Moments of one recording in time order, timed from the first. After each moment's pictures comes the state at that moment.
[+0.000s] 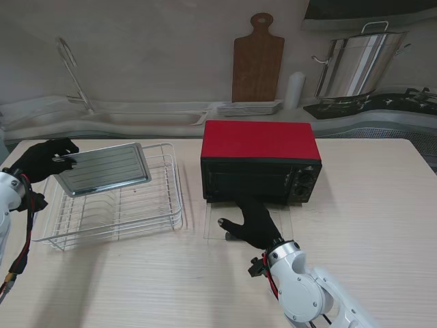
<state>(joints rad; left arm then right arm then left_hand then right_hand) 1.50 -1.03 -1.78 -1.65 0.51 -0.07 -0.37 -1.66 -1.15 1.06 -1.73 -0.47 -0.07 -0.21 1.15 -0.39 0.47 -0.12 0.50 -0.03 0.97 1.02 0.84 0.08 0.65 0.97 0.65 0.39 0.91 0.88 0.25 0.43 1.25 0.80 0.35 -0.41 1.01 -0.02 0.23 -0.06 0.57 0.22 0.28 0.01 0.49 0.27 0.26 -0.08 0.19 0.17 -0.01 0.03 0.79 0.14</state>
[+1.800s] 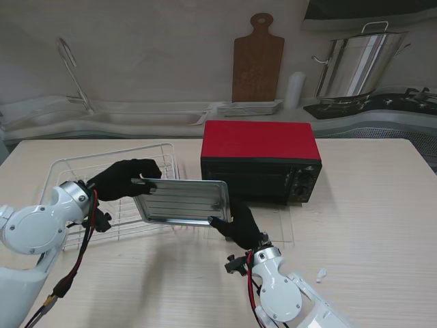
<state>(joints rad) 1.55 -1.02 -1.49 -1.90 0.32 -0.04 -0.49 -1.58 -1.25 0.95 -1.56 -0.10 -0.31 -0.37 1.14 -0.41 0.49 -0.12 0.50 -0.03 0.97 1.06 0.84 0.09 0.68 0.99 0.68 0.40 0.92 0.89 0.27 0.44 1.26 0.80 0.64 -0.74 1.27 -0.13 0.68 -0.06 0.82 0.33 0.78 0.05 0.62 0.33 0.78 0.05 0.37 0.25 0.50 0.09 1.04 0.28</state>
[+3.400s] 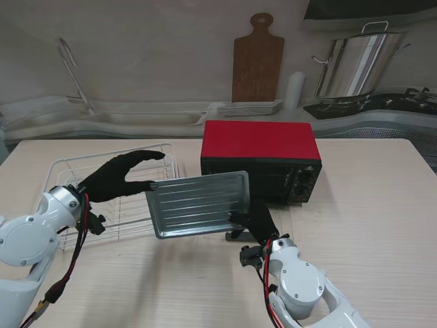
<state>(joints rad) 1.62 -1.02 -1.55 -1.92 0.33 -0.14 -0.42 -1.67 -1.25 1.10 -1.73 0.22 -0.01 -0.24 0.64 -0.28 0.39 -0.04 0.20 0.08 0.38 0.41 0.28 0.13 0.22 0.44 0.18 0.30 0.20 0.53 -0.09 0.35 0.47 0.64 0.81 -0.82 1.35 -0.24 1.07 0.03 0.65 0.41 1.13 0.19 0.67 0.30 1.15 0.28 0.66 0.32 0.99 0.35 1.38 0.12</state>
